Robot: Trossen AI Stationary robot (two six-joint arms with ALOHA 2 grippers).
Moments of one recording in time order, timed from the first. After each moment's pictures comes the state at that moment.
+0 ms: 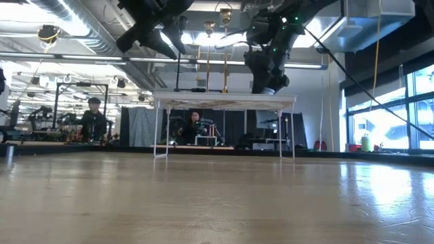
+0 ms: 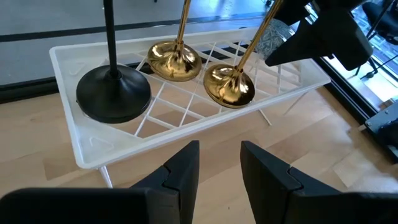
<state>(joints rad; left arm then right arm) 0.01 1.30 1.08 -0.55 -0.69 -0.93 -0.54 1.78 1.57 -0.92 -0.03 0.00</state>
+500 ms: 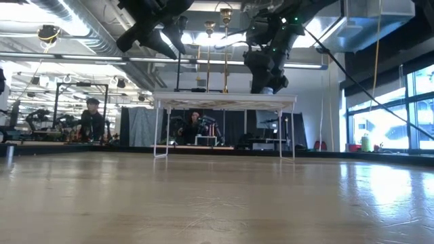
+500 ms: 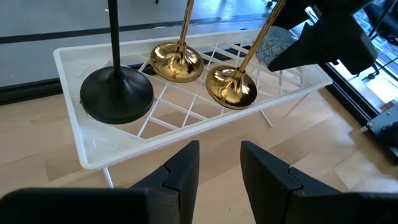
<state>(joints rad) 0.01 1.30 1.08 -0.55 -0.70 -0.93 -0.54 1.79 1.57 -0.92 -0.07 -0.01</state>
